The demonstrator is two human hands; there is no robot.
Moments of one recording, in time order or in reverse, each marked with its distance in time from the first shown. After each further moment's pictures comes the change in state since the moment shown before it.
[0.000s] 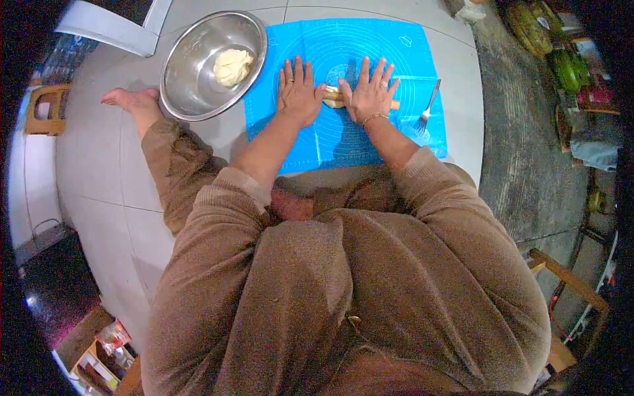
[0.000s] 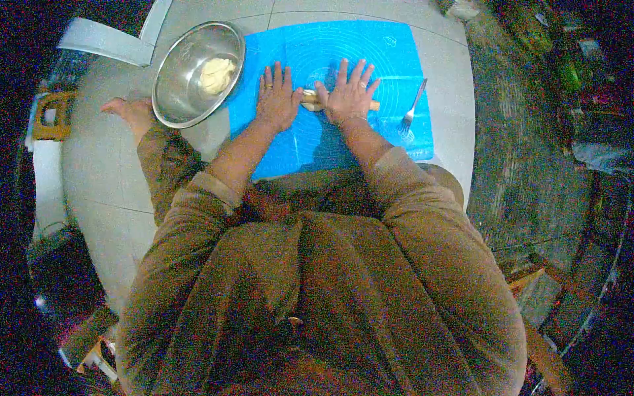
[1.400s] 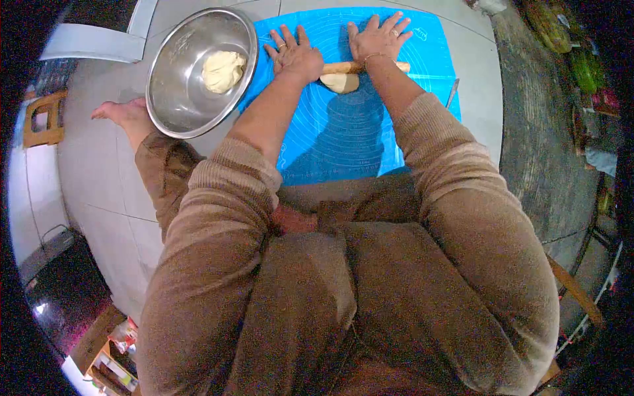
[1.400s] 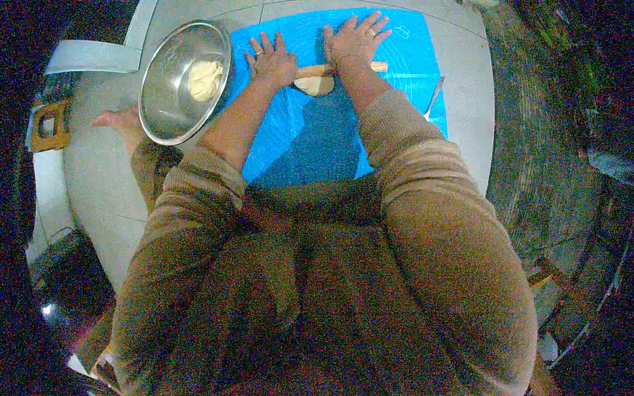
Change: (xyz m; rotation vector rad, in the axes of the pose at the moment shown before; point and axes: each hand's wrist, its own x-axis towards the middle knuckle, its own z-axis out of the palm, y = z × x) left_hand 0.097 -0.013 0.009 0.064 -0.295 -0.334; right_hand 0.131 0.000 0.049 -0.158 0.046 0.170
